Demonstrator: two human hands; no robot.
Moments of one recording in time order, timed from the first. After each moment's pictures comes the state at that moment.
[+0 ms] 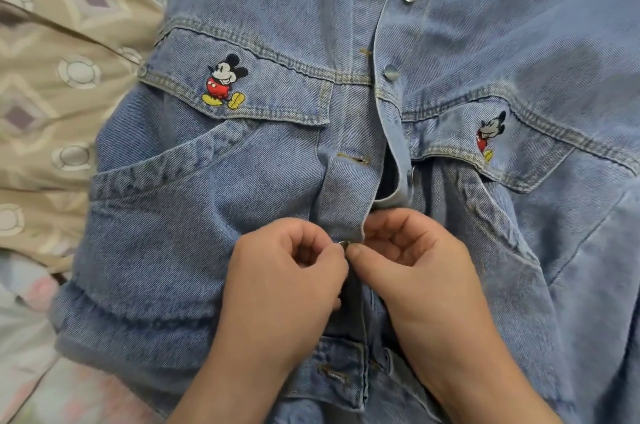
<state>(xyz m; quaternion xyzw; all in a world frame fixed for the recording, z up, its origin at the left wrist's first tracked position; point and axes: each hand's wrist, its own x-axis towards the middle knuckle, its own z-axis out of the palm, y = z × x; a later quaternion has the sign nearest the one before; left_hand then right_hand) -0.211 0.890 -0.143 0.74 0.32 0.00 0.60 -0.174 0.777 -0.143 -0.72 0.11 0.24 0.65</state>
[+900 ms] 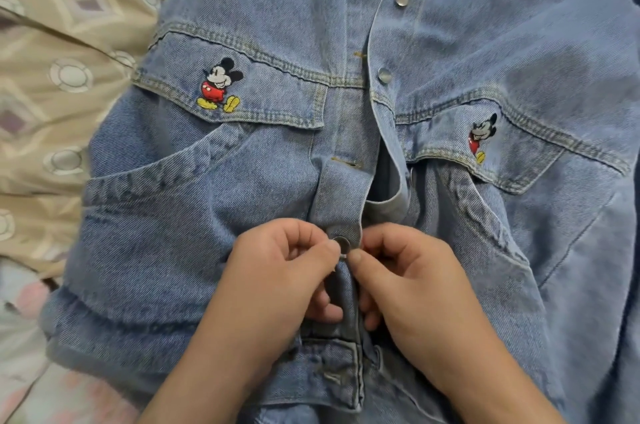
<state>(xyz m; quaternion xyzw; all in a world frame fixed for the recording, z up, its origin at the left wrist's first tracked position) -0.208 0.899 -0.146 0.58 0.32 -0.09 0.74 -0.174 0.768 -0.146 -0.77 0.02 0.28 0.57</state>
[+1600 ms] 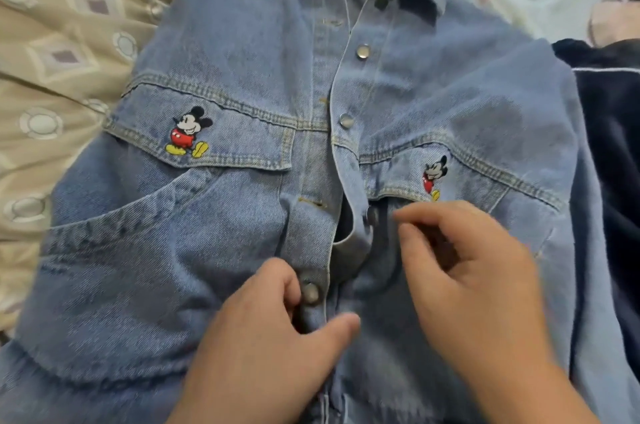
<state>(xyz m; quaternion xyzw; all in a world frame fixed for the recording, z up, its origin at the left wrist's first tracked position) -0.210 0.882 -0.141 0.86 0.28 -0.12 0.40 -0.136 0.732 -0.120 -0.92 -0.11 -0.03 0.38</state>
